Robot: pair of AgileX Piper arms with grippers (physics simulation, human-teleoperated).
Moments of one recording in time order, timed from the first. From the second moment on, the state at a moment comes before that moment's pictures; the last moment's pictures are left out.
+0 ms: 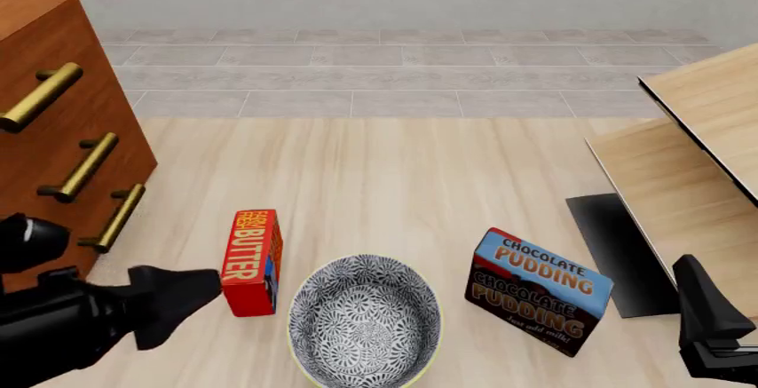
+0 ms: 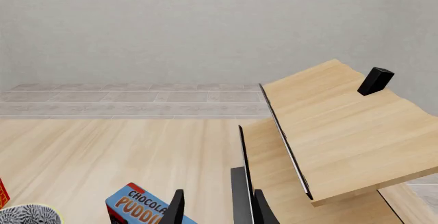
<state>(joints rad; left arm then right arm) -0.63 0.57 -0.46 0.56 -0.68 0.00 0.01 -0.01 0.00 0.00</state>
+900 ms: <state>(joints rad) -0.67 0.82 -0.33 0.22 -0.76 0.00 0.01 -0.01 0.00 0.00</state>
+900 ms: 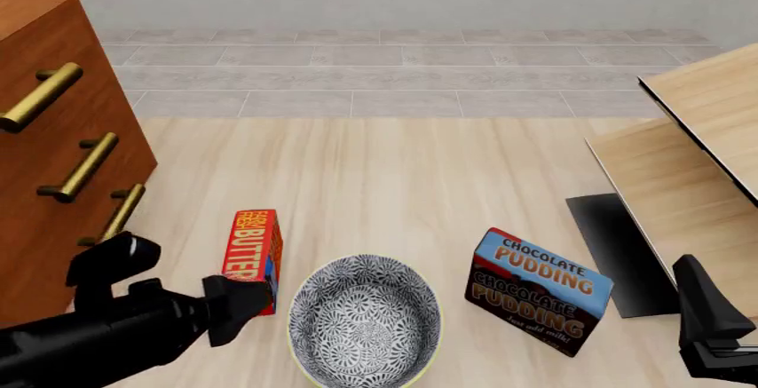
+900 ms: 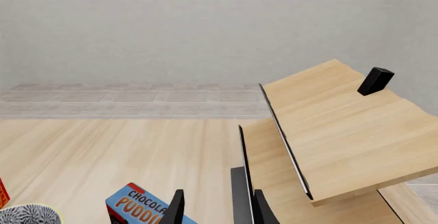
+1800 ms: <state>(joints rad) -0.71 1.04 -0.25 -0.03 -0.83 0.00 0.01 -0.01 0.00 0.00</state>
